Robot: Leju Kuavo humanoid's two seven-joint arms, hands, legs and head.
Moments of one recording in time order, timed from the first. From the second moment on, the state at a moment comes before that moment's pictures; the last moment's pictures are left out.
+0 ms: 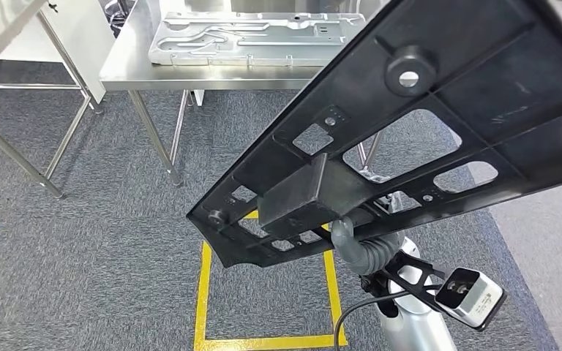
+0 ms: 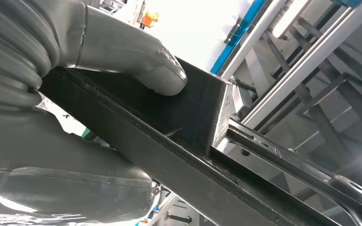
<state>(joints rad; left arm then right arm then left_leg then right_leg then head) -0.09 0.13 -1.07 -0.11 1.12 0.00 -0.36 -0.22 0.01 0.28 -1.88 0.00 0.30 -0.70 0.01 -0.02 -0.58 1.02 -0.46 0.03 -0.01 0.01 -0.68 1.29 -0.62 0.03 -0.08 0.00</state>
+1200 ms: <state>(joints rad) -0.09 0.12 -1.07 -0.11 1.12 0.00 -0.36 -0.22 0.00 0.26 -1.91 -0.02 0.30 -0.70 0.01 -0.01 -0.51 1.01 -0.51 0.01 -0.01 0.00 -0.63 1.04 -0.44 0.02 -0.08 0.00</state>
